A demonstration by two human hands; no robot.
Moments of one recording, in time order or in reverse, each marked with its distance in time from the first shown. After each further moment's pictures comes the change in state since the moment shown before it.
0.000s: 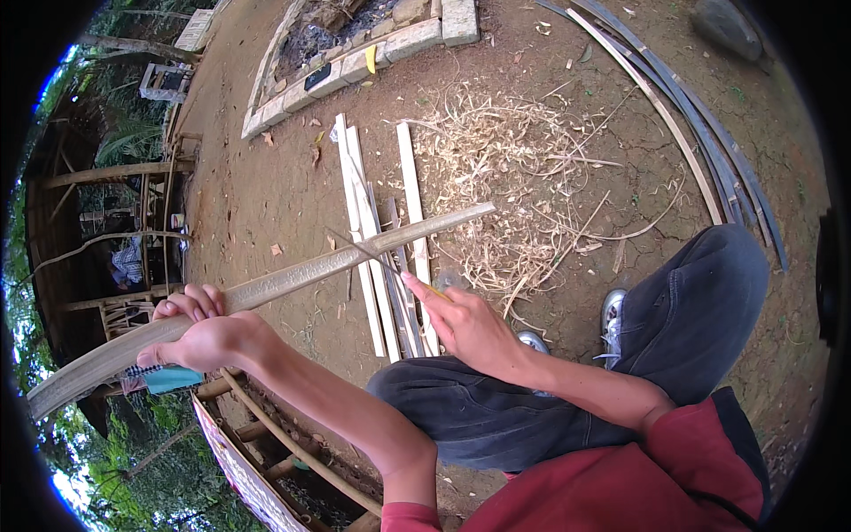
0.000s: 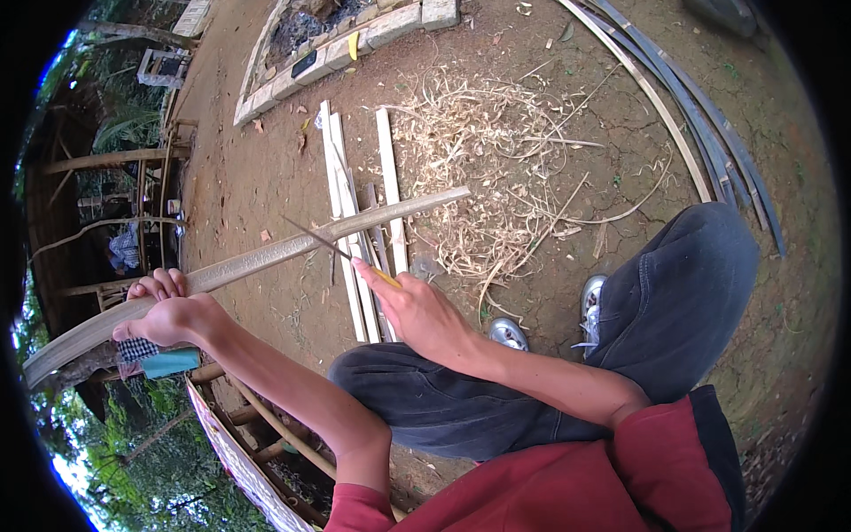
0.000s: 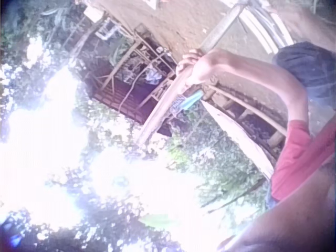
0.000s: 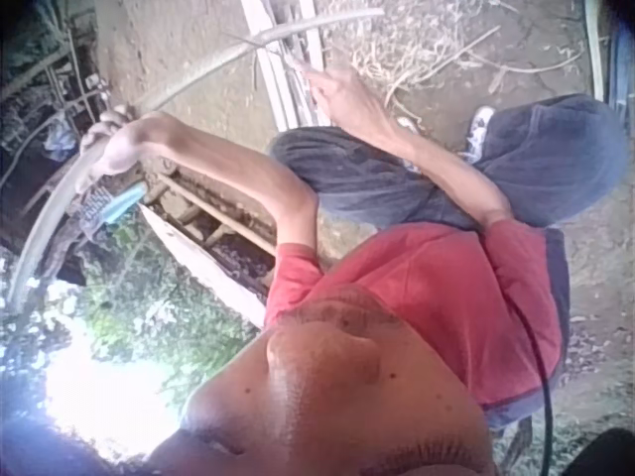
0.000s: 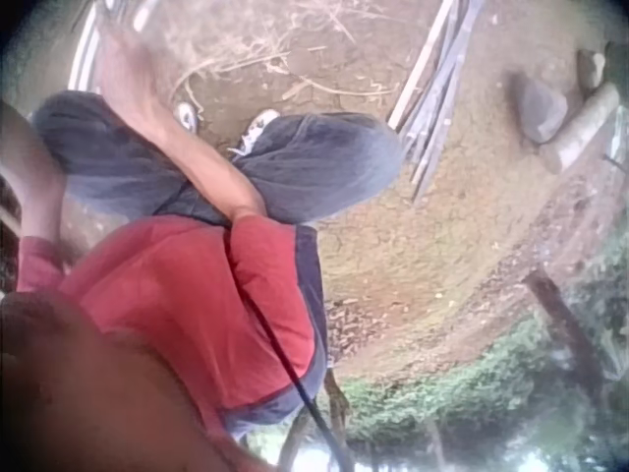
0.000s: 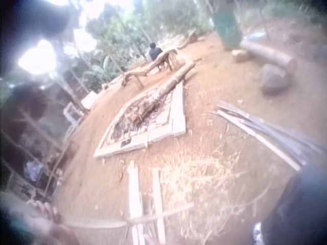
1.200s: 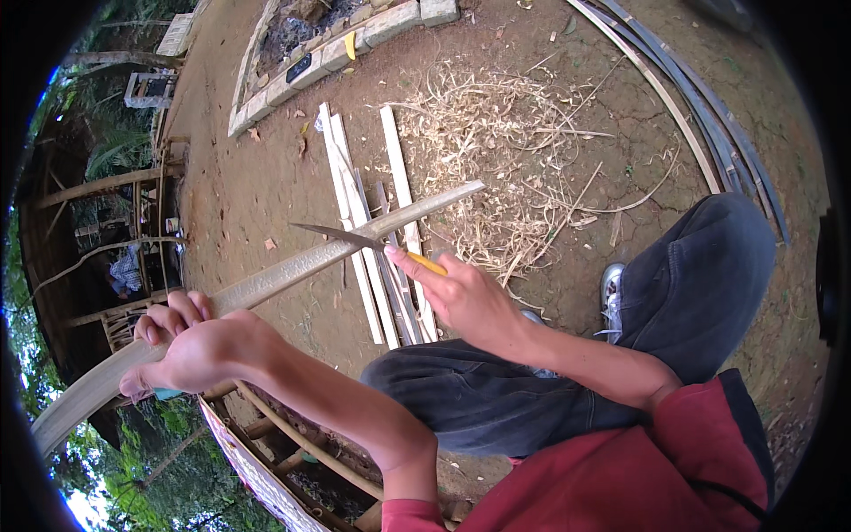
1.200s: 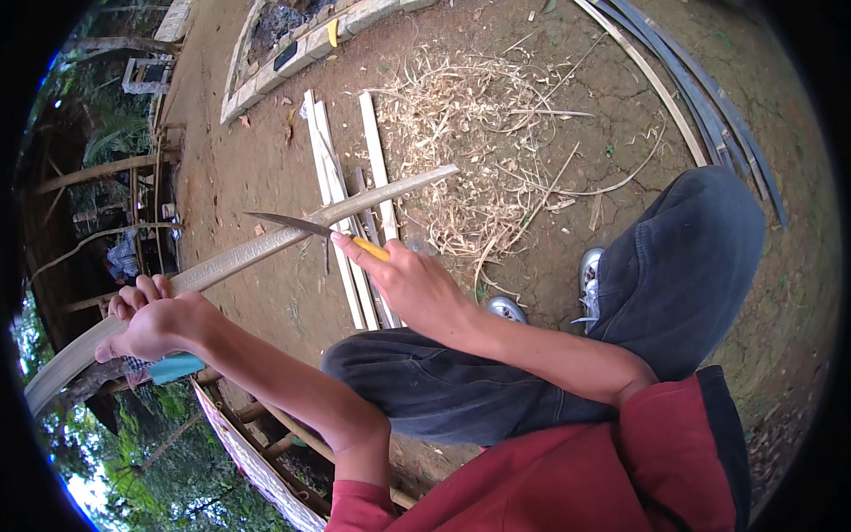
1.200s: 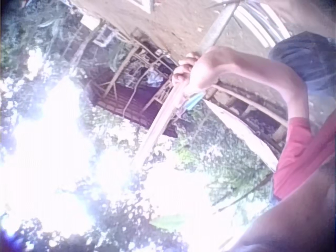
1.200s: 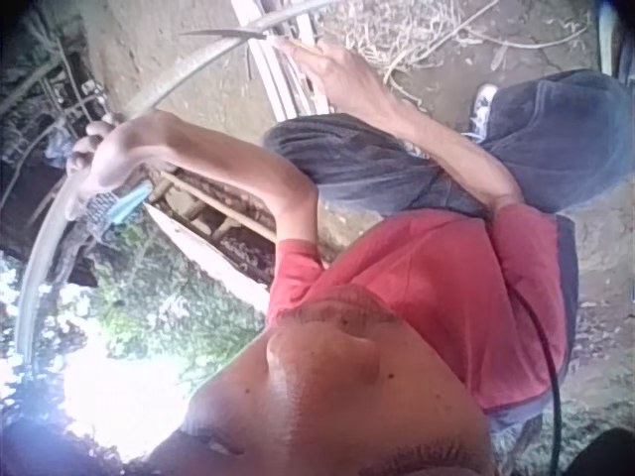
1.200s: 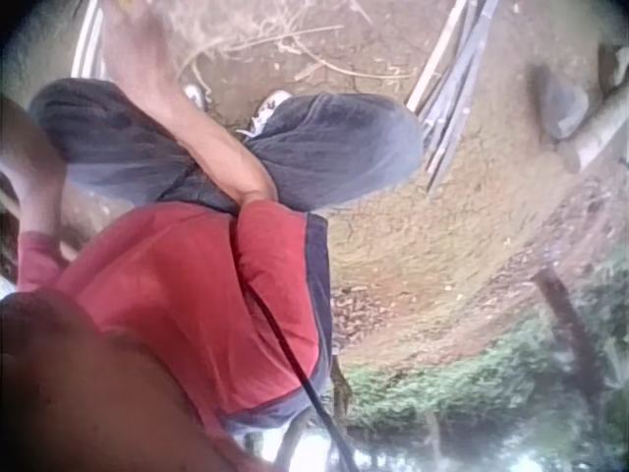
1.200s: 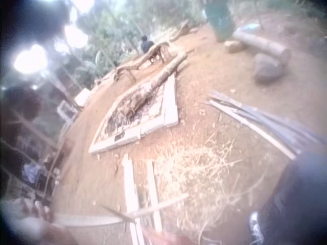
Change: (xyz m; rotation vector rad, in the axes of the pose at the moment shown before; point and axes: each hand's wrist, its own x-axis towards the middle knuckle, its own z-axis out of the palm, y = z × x) left_hand -0.038 0.025 0.022 0.030 0.107 0.030; right_hand -0.008 -0.008 -0.006 -0.124 0.120 -0.099
